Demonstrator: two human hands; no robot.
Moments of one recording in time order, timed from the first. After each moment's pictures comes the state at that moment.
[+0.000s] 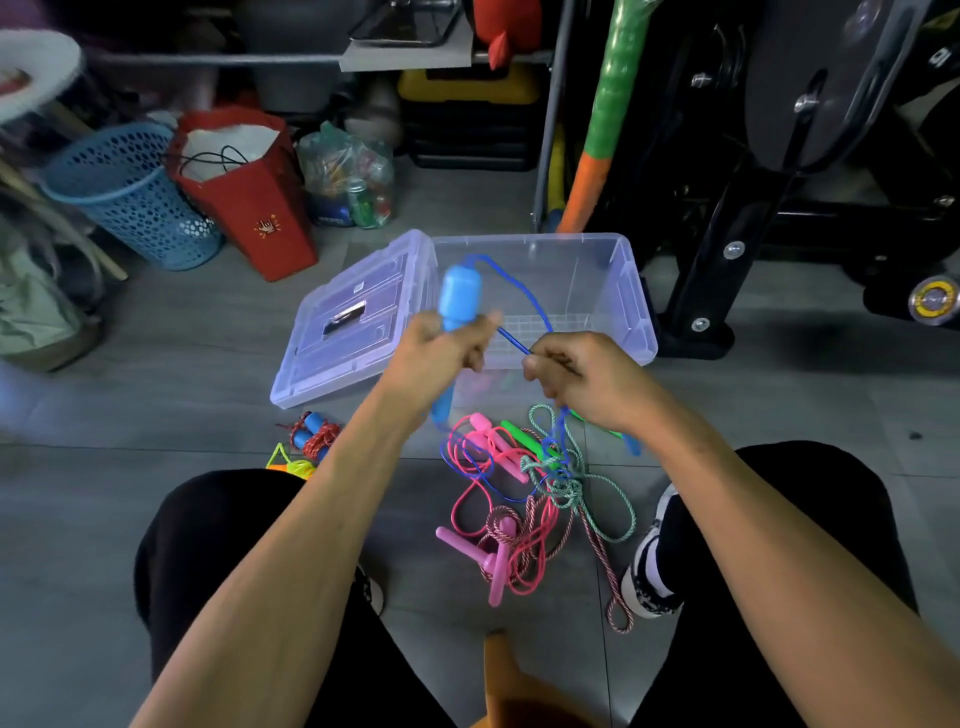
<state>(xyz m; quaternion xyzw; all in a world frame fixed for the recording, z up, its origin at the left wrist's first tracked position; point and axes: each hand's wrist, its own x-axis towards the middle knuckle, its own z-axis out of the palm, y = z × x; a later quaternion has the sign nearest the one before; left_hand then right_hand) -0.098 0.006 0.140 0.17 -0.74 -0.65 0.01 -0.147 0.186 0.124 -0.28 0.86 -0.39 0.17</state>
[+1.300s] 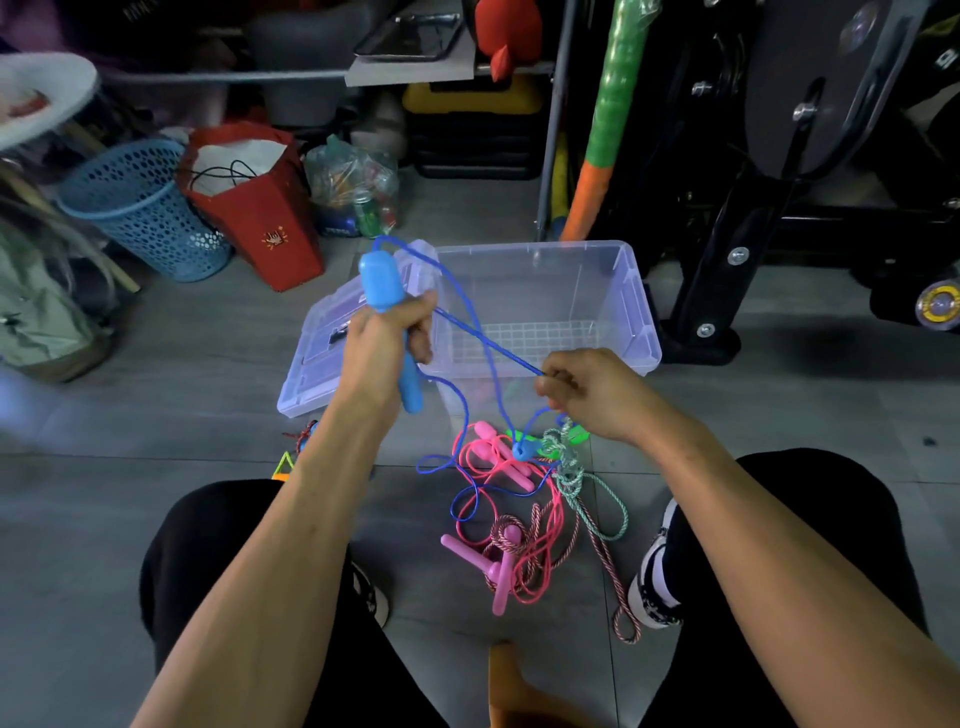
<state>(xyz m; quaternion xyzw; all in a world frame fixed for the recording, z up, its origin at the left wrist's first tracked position) -0.101 -0.021 0.145 0.25 -0.64 -0.71 0.13 -0.156 0.190 0.108 -0.29 0.88 -0.33 0.17</state>
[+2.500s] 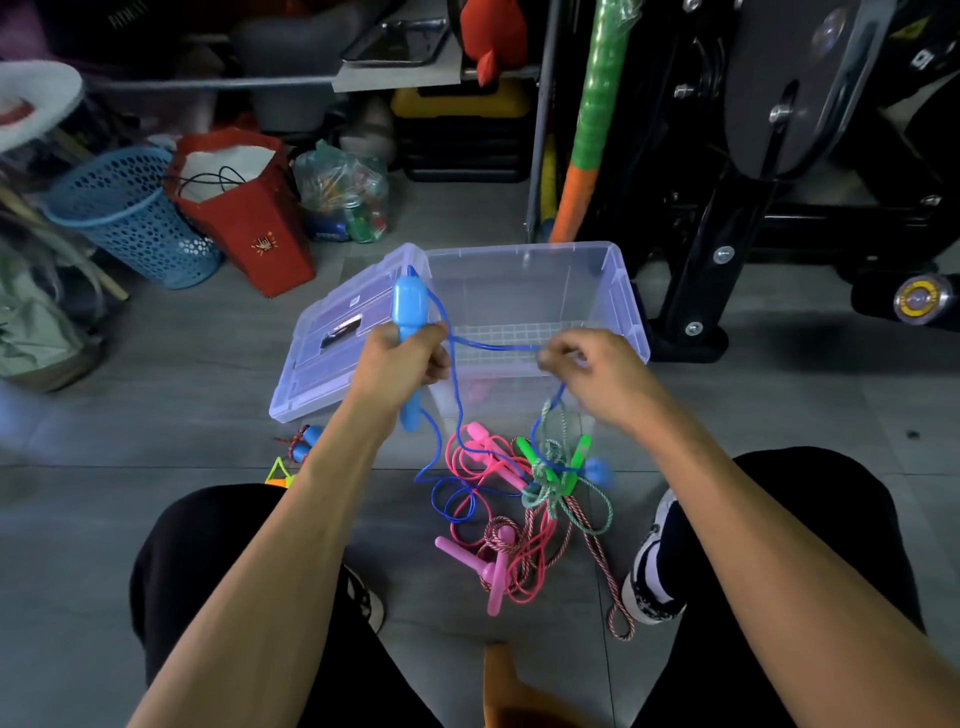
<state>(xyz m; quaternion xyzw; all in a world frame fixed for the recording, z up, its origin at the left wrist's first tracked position) -0.105 -0.016 0.125 0.27 -0.72 -0.64 0.03 -0.156 0.196 0.122 -0.21 0.88 -0.40 0.10</state>
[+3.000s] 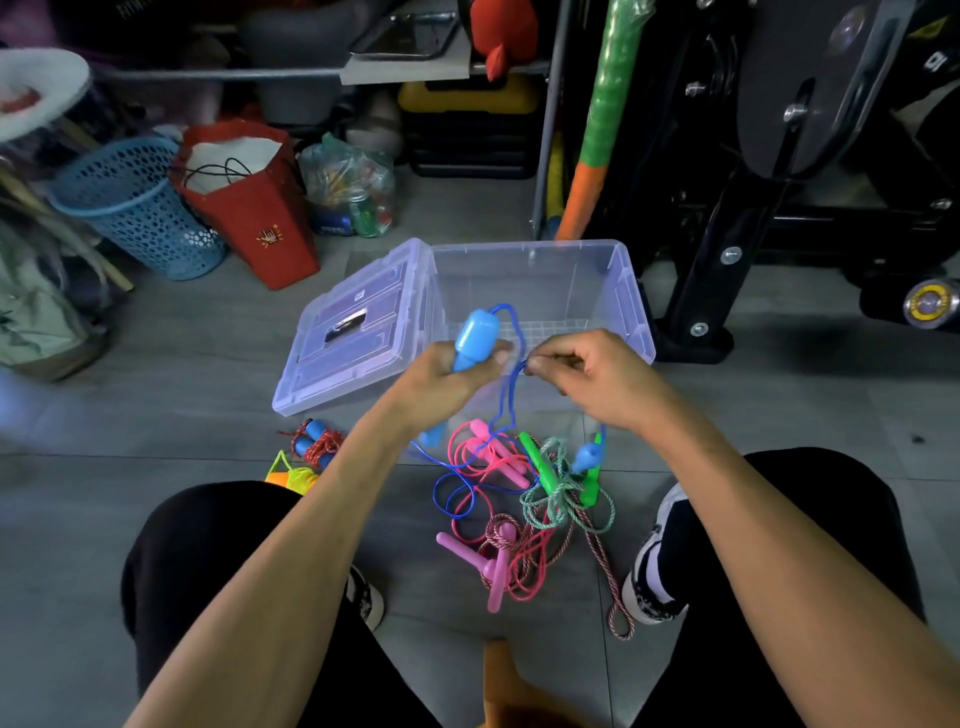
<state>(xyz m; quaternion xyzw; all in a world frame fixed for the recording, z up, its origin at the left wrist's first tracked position) -0.095 -0.001 0.115 0.11 -0.82 -0.54 -0.11 -0.155 0.193 0.125 -0.28 0.85 -0.42 0.15</state>
